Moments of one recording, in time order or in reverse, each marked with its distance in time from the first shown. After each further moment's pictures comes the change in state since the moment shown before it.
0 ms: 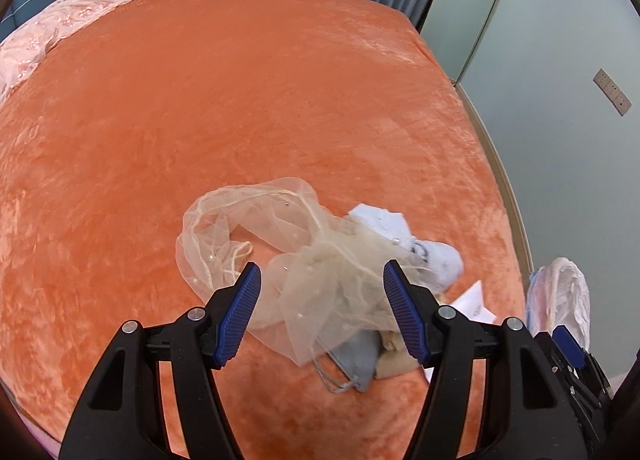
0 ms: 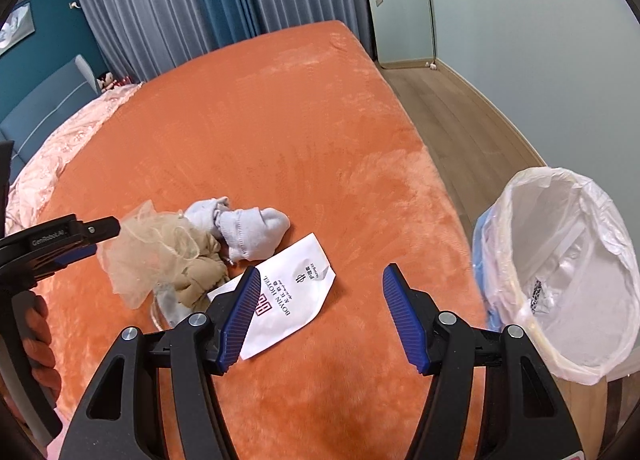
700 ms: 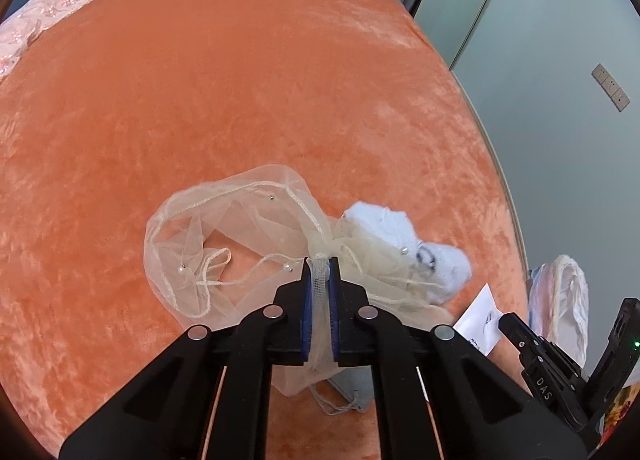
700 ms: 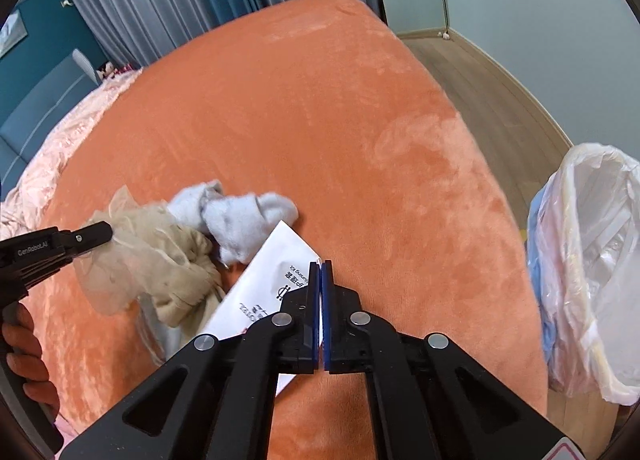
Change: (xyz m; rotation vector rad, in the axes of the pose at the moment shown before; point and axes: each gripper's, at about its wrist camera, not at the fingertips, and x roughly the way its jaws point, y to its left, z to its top) left arm 0.021 -0.006 0.010 0.009 0.030 -0.051; right arm 0.048 0.005 0.009 0.033 0.075 0.062
